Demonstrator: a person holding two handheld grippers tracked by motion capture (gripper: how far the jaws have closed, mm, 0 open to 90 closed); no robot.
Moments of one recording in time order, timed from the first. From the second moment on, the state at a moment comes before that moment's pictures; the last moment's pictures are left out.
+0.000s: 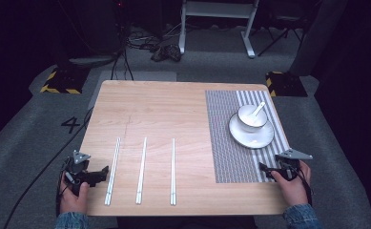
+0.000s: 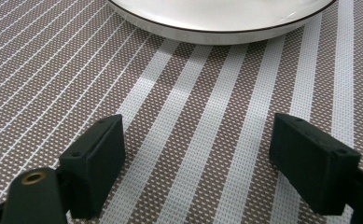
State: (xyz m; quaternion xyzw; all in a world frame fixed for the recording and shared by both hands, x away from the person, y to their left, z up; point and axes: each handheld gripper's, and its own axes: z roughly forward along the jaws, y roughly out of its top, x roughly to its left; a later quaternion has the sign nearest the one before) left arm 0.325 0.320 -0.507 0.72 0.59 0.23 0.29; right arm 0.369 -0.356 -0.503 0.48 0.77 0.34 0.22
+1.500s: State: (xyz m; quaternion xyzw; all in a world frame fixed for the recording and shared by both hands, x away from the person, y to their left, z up) left arm 0.325 0.319 -0.507 0.72 0.59 0.23 0.29; right arm 0.402 -0.245 -0.438 0.36 0.85 0.36 0.14
